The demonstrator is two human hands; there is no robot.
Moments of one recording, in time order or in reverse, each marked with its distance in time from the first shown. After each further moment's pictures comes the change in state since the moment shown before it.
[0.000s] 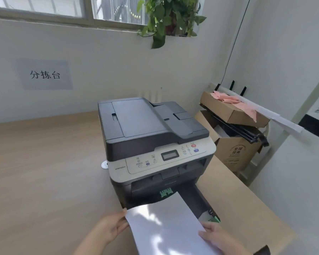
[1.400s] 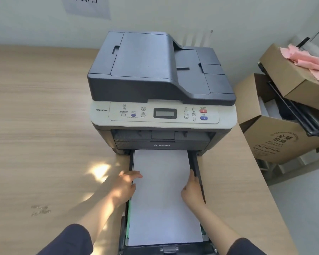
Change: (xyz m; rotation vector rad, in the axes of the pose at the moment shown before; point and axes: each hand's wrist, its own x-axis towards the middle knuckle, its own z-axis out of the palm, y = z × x) left_hand 0.022 -0.098 0.097 1.249 0.257 0.390; right_hand 0.113 0.010 -0.032 -0.803 0.026 -0.157
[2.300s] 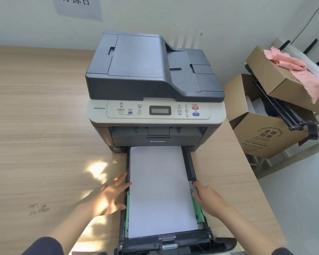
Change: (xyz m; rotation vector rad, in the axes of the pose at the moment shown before) left_hand -0.030 -0.053 0.003 0.284 -0.279 0.141; right_hand -0.039 0.050 -0.053 -0.464 -0.152 -0.280
